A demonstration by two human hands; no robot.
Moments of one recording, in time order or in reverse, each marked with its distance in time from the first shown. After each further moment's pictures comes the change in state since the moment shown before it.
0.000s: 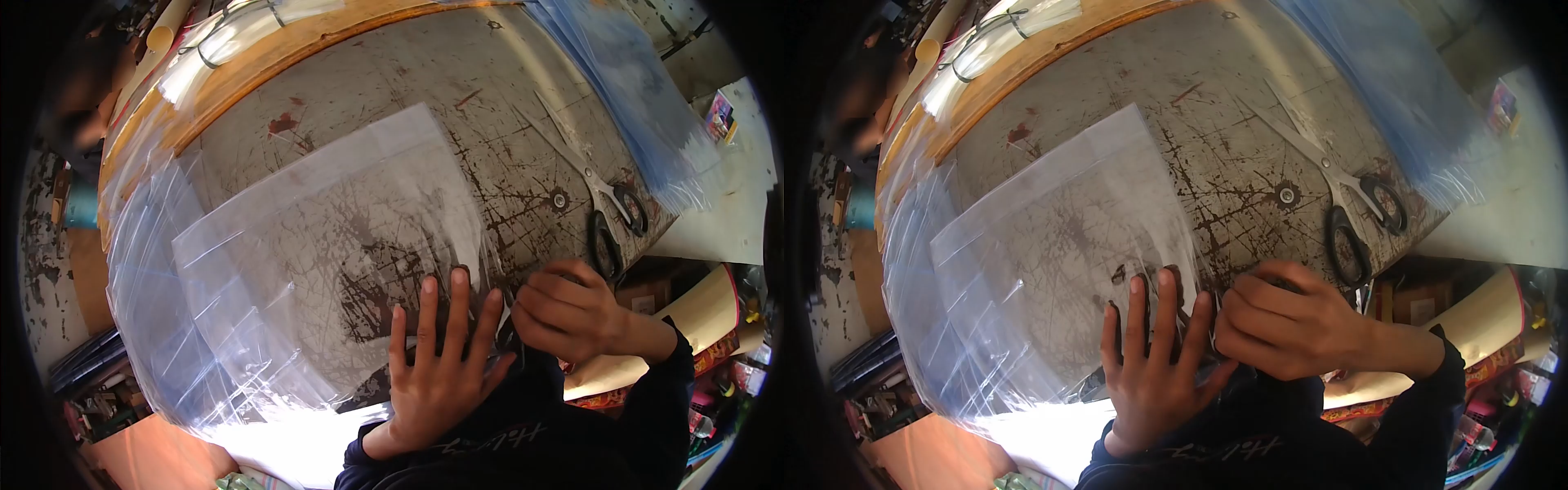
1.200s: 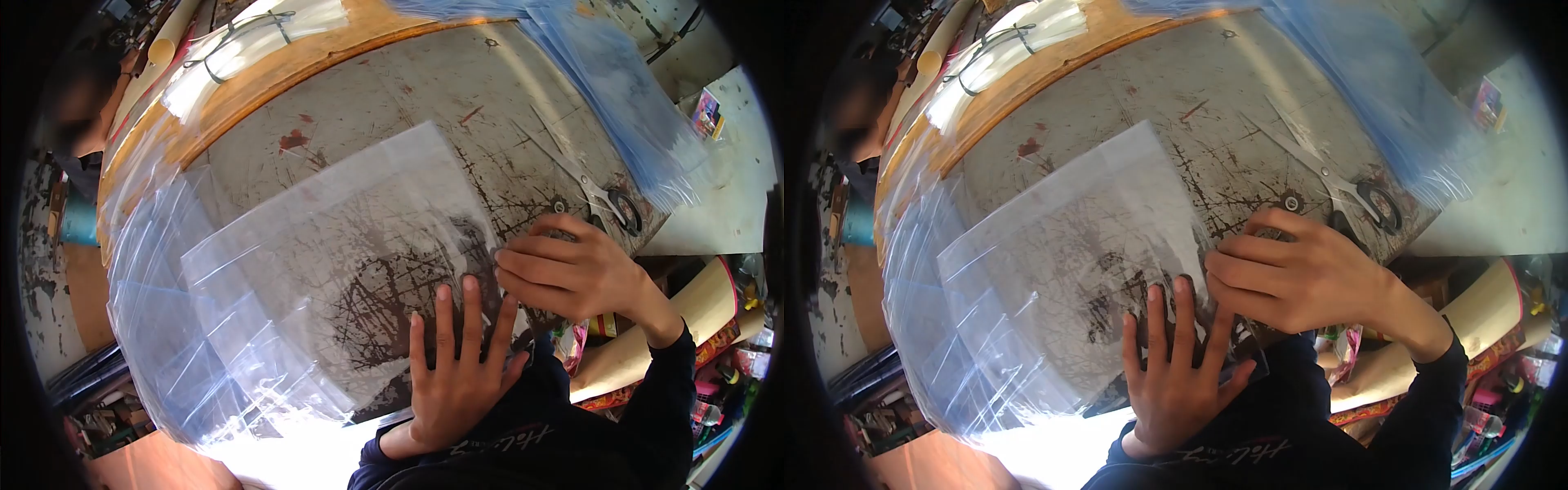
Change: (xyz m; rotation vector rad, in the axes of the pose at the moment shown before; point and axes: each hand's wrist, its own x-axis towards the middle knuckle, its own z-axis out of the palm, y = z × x) left_hand 0.000 0.002 0.004 -0.002 0.058 0.009; right_hand 0.023 0.029 -0.004 -0.016 -0.109 -0.075
